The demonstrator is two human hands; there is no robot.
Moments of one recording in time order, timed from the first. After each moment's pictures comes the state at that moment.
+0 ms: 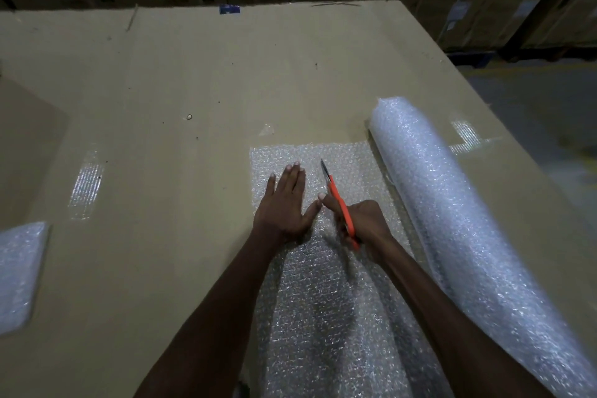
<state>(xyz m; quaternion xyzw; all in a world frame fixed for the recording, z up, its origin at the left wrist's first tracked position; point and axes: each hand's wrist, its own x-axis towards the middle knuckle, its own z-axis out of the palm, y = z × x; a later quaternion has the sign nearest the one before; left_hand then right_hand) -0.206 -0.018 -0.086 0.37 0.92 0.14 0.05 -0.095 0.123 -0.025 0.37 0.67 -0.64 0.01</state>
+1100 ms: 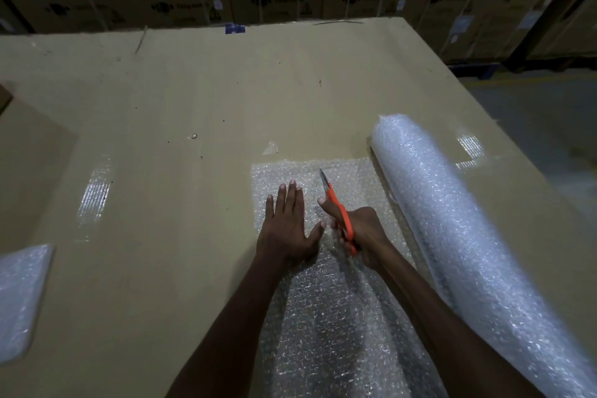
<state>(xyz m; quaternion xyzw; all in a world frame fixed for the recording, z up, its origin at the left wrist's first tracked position) -0.203 -0.019 -0.092 0.33 0.93 0.13 0.03 -0.122 0.122 -0.004 0.36 0.64 -0.68 0.03</state>
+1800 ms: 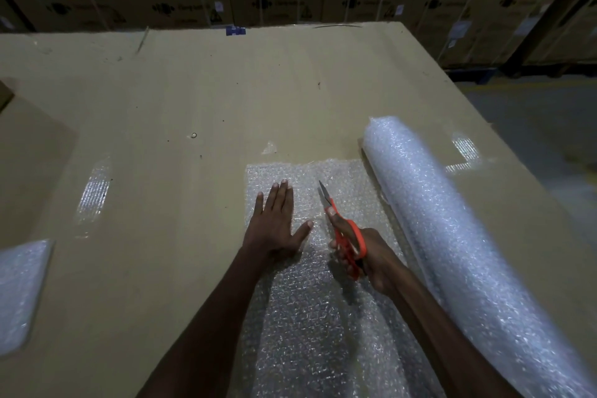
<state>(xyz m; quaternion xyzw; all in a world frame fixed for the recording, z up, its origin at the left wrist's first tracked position) -0.218 -0.036 -0.083 0.35 0.93 0.09 0.09 -0.083 0.117 0.011 0.36 0.61 -0.70 0.12</state>
